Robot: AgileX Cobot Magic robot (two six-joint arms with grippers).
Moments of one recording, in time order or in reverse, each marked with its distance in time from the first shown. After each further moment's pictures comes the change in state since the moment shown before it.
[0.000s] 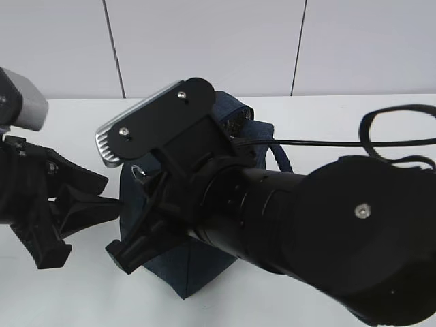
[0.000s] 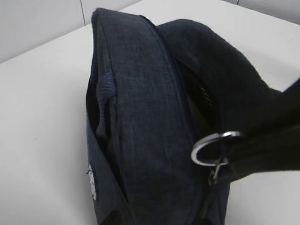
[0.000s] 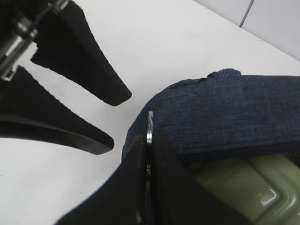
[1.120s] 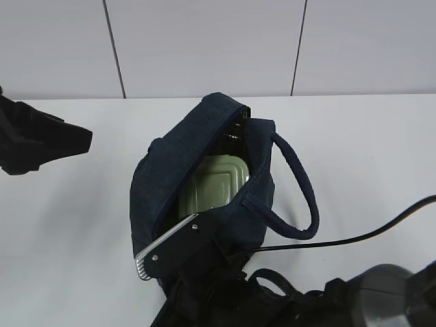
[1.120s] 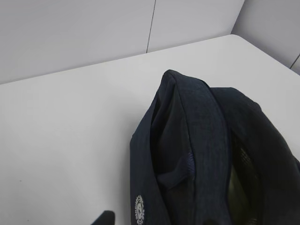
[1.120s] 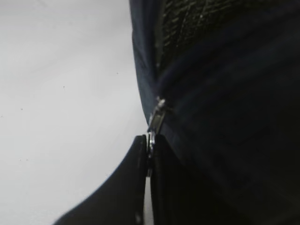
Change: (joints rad) left arm 0.000 -0.189 -0.159 0.546 -0.019 -0.925; right arm 0.000 0.375 0.166 -0.767 -0.258 0.963
